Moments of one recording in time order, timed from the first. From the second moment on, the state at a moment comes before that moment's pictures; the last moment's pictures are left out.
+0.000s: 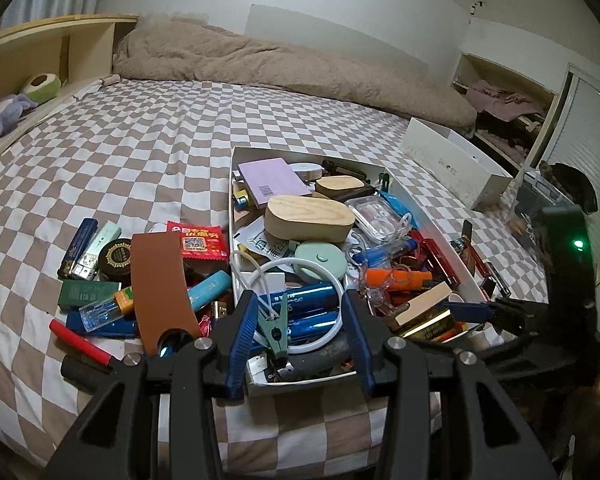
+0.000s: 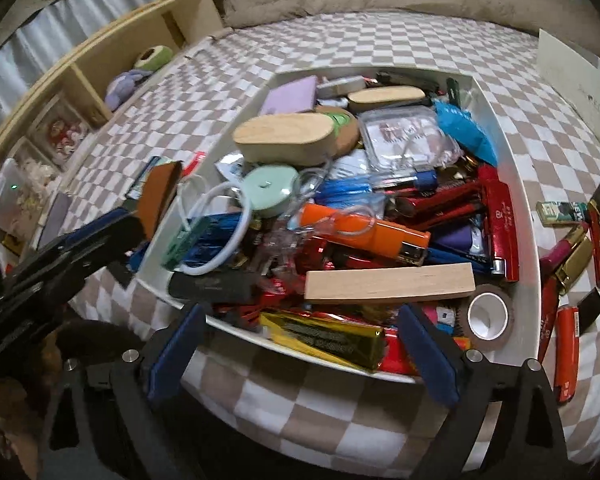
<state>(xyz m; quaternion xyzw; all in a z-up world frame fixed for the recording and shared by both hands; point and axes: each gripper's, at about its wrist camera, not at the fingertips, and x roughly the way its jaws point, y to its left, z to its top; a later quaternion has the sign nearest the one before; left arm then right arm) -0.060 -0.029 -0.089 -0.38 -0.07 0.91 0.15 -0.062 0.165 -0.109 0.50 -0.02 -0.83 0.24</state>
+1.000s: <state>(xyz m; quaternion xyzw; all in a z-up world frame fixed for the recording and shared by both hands) -0.045 -0.029 -0.076 -0.37 -0.07 0.92 0.13 -0.034 0.183 -0.097 0.44 -0.07 -0.84 0.30</state>
